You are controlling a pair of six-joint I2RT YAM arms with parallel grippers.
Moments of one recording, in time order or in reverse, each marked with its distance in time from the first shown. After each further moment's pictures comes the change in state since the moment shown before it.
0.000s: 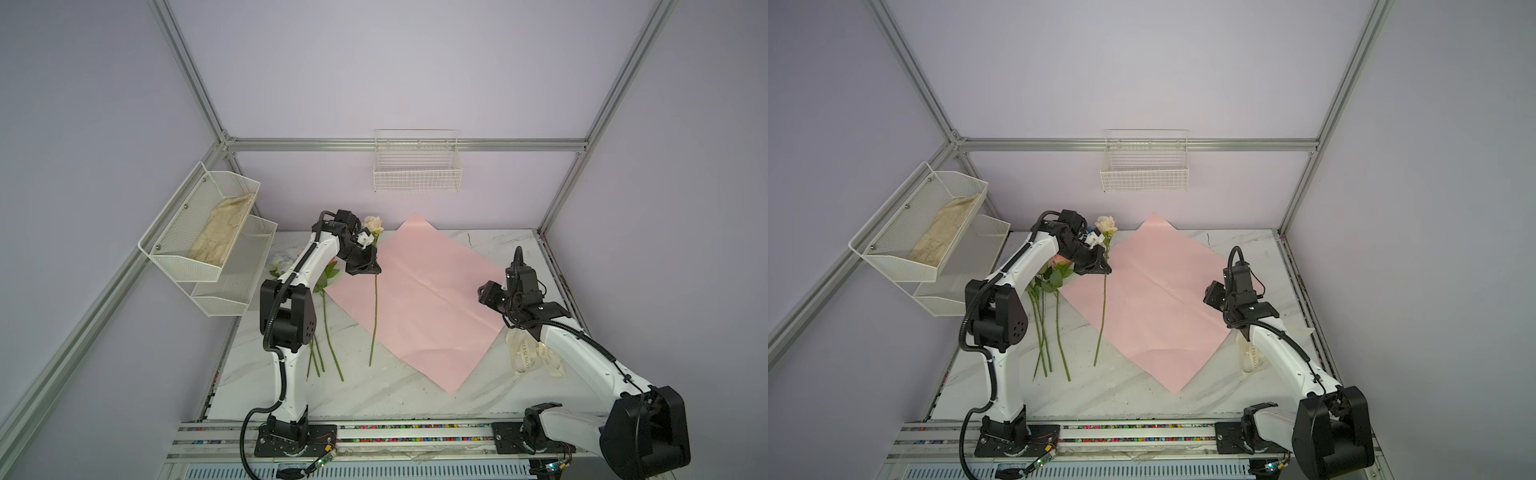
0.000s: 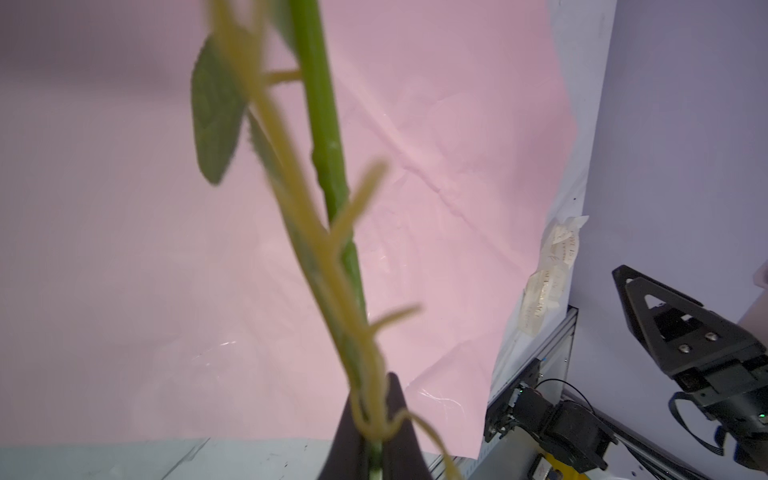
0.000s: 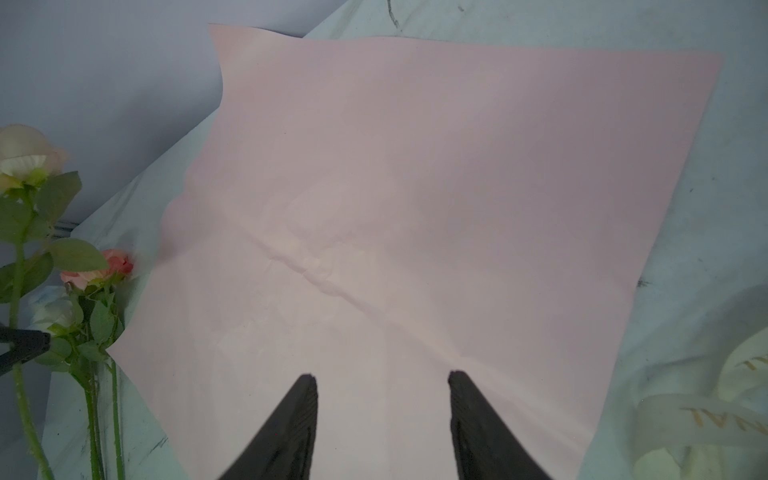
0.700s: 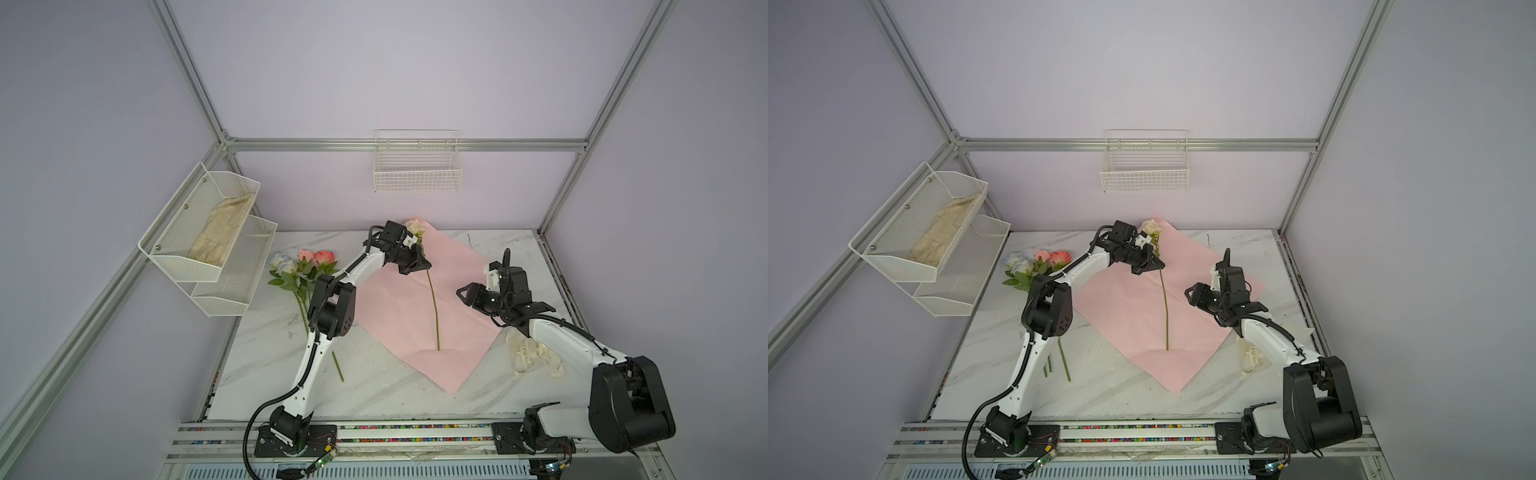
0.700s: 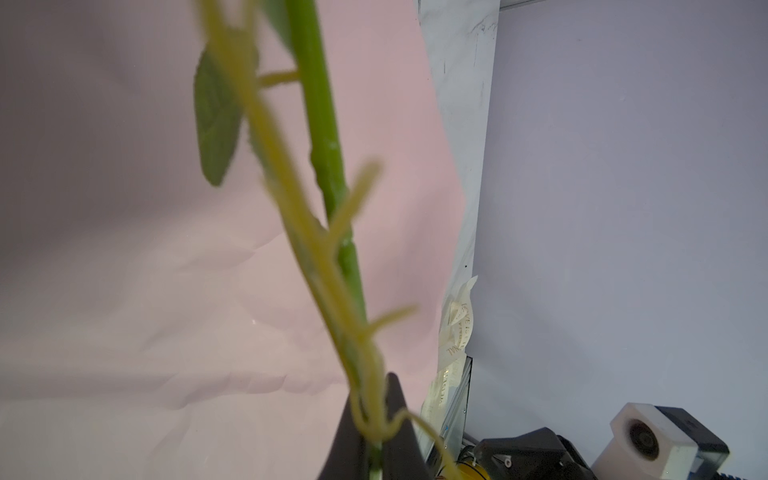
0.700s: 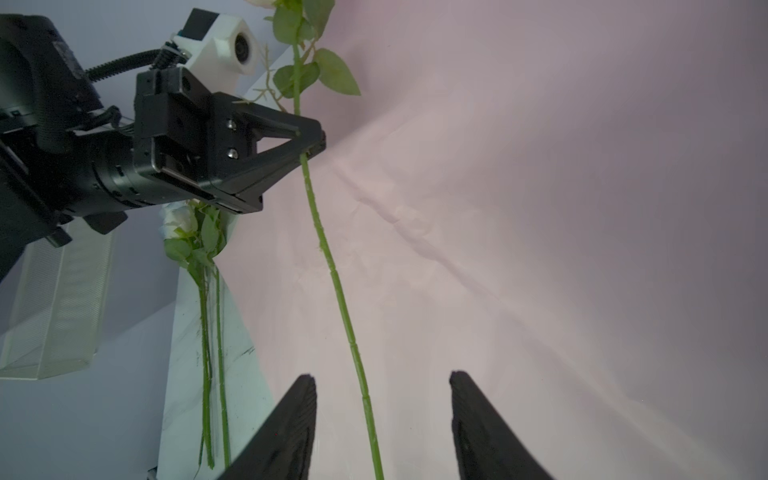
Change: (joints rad) left arm -0.194 0.398 0.267 0.529 0.149 -0.482; right arm -0.001 0.196 -0.050 0.284 -0.426 -0.011
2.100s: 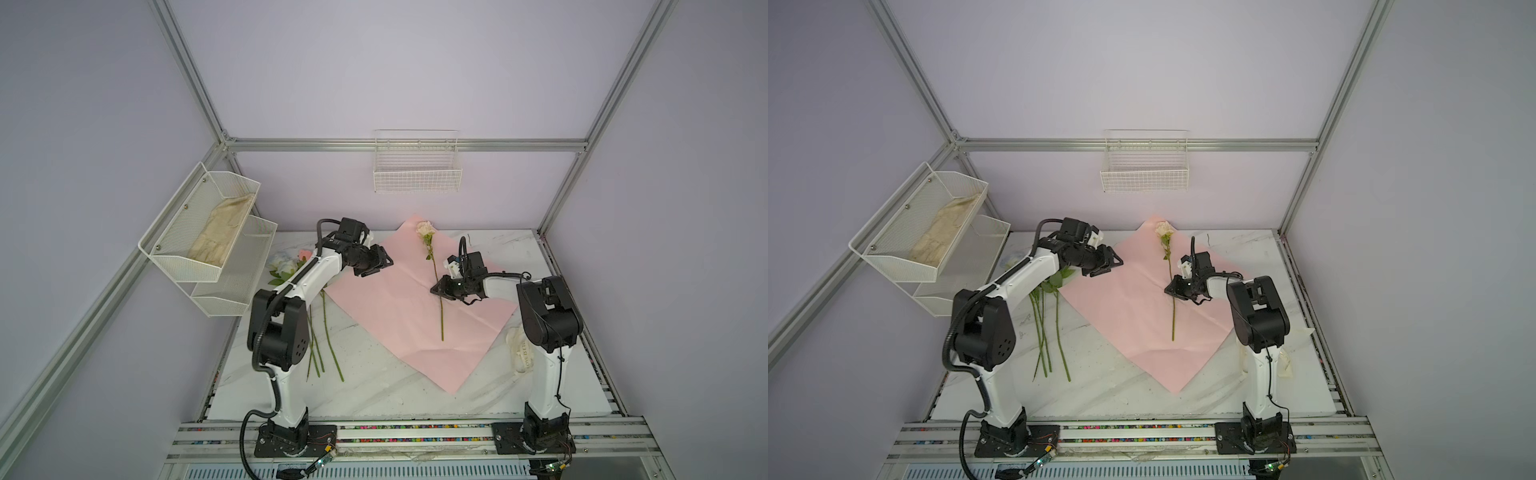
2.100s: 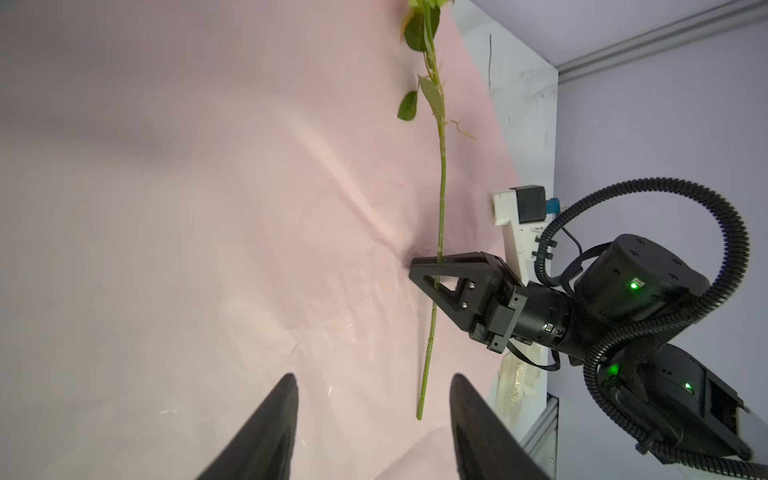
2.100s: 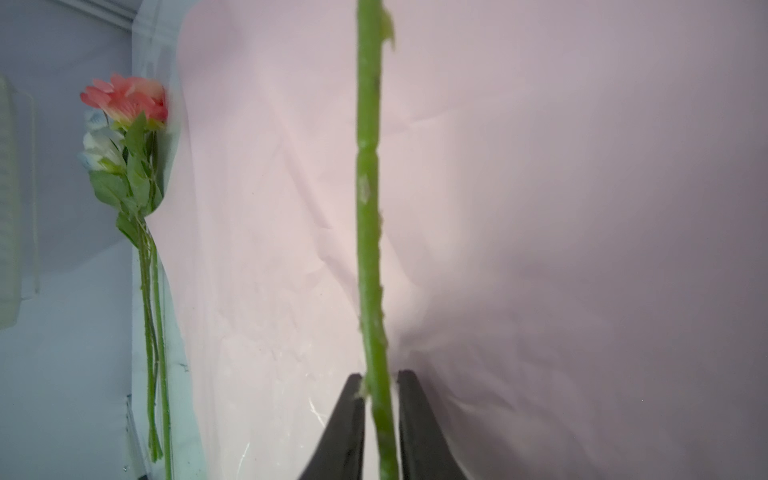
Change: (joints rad) left arm 0.181 -0.675 -0.669 -0.102 -0.329 0.261; right arm 0.044 0.669 0.475 -0.033 -0.150 -0.193
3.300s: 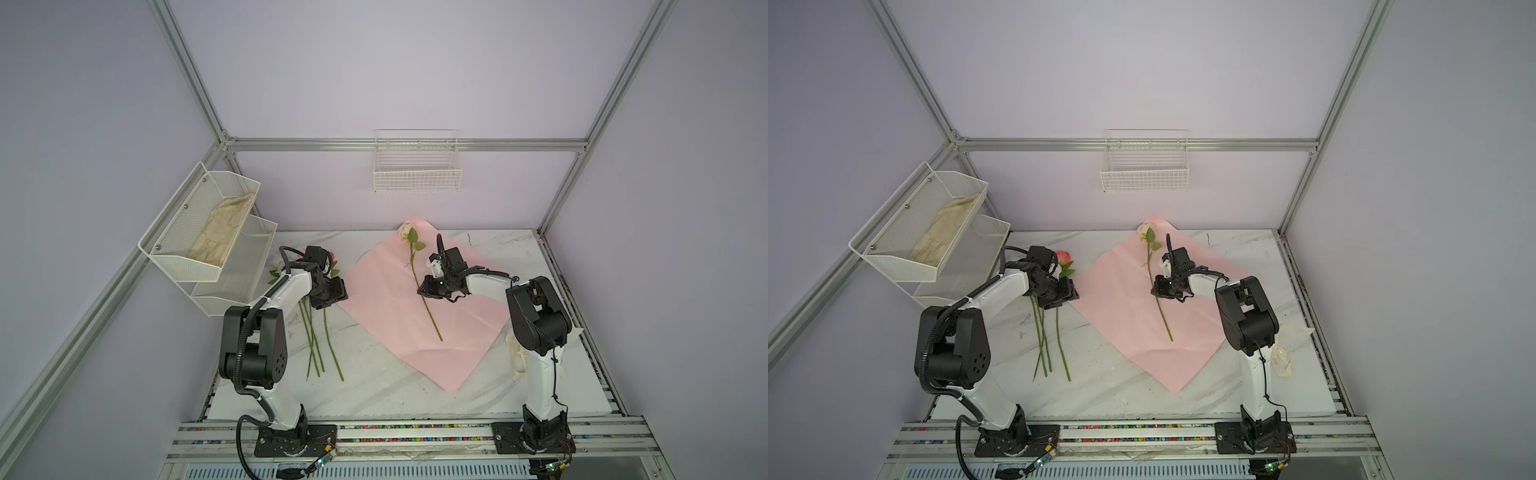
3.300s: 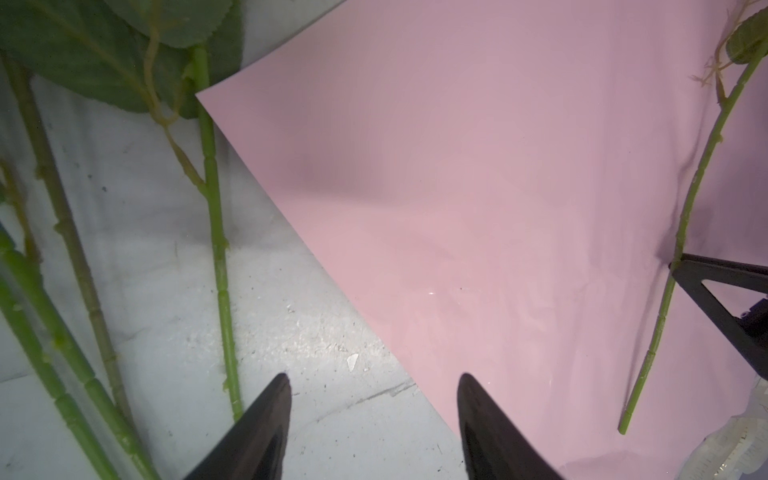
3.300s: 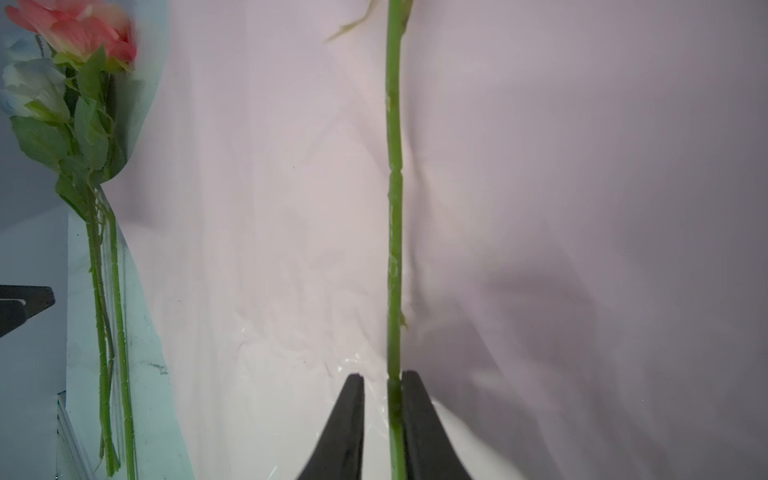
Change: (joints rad) left arm 0.179 -0.123 -0.329 -0.108 -0.231 0.143; right arm 0.143 0.023 0.140 -0.169 0.160 -0.025
